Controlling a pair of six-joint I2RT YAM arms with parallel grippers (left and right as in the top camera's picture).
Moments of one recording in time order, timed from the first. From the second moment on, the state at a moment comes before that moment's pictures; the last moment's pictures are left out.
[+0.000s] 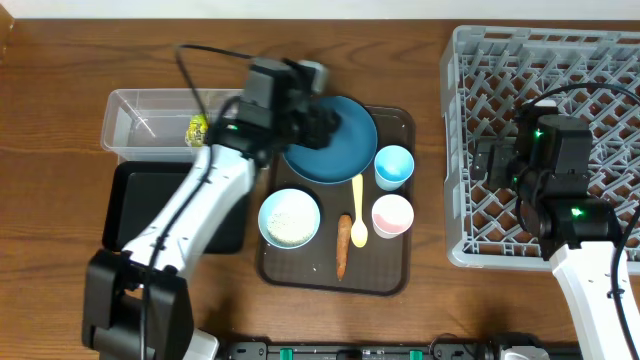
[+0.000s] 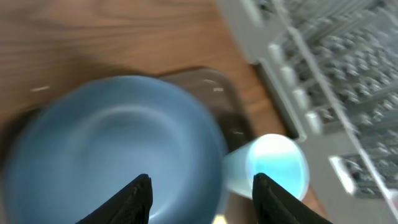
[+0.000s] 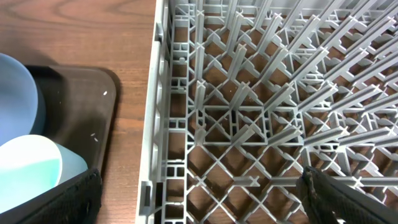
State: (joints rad) left arm -0.38 1.65 1.24 -0.36 0.40 -0.18; right arm 0.03 1.15 0.95 -0.56 0.08 0.05
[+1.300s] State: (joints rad) left arm -0.50 1.91 1.24 -0.26 0.42 -0.22; right arm 0.03 1.15 0.95 -0.56 0.08 0.05
